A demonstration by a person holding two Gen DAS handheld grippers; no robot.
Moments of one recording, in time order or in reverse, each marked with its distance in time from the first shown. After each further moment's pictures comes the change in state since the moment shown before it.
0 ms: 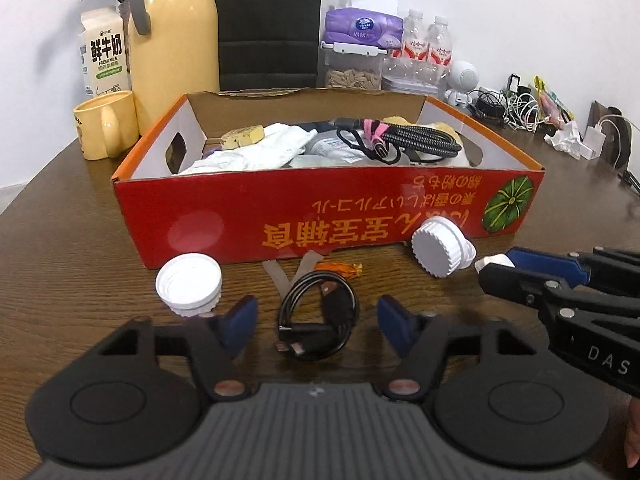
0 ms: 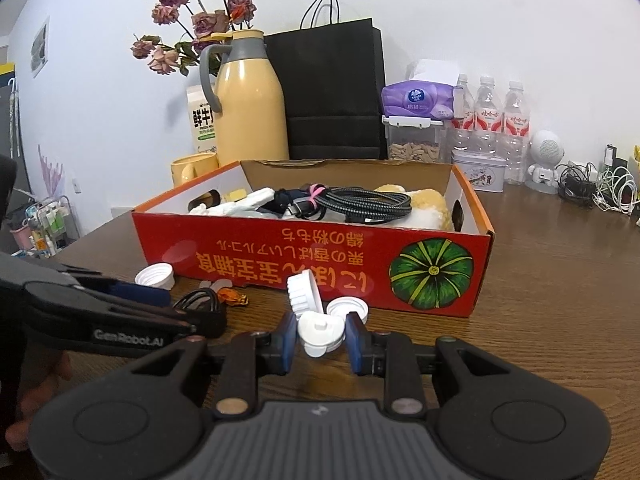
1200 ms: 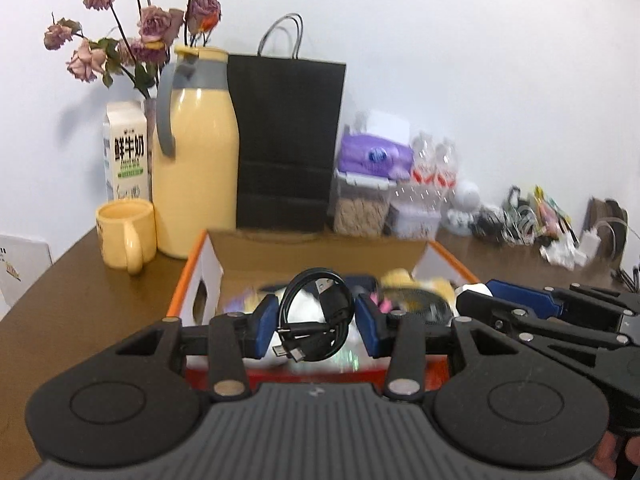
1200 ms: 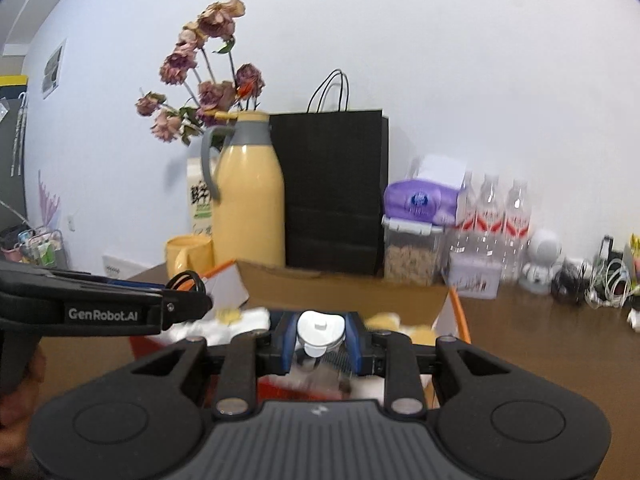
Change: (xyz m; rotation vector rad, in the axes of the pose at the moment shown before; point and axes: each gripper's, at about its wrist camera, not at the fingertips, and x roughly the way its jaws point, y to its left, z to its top) left arm -0.042 0.015 0.080 -0.086 -0.286 0.001; right arm -0.002 0.010 0.084 -0.077 -0.201 -0.047
